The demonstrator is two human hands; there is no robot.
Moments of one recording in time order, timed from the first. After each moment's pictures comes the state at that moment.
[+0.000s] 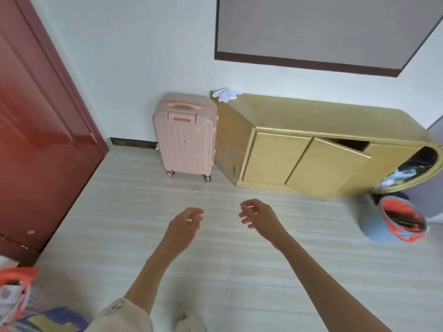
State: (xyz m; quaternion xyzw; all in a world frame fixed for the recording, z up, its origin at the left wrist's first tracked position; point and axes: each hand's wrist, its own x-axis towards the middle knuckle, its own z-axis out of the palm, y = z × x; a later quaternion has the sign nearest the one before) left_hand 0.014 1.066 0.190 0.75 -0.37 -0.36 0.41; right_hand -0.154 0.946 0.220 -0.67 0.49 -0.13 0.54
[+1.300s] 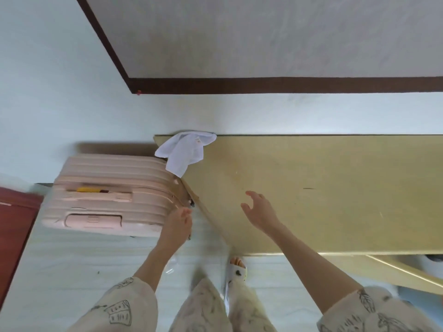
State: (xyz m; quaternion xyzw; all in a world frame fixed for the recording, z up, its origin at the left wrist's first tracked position) left_hand 0.275 0.288 0.079 0.85 -0.32 -0.37 0.21; right_hand 0.101 0.157 0.072 -0.73 0.55 0.05 0.40
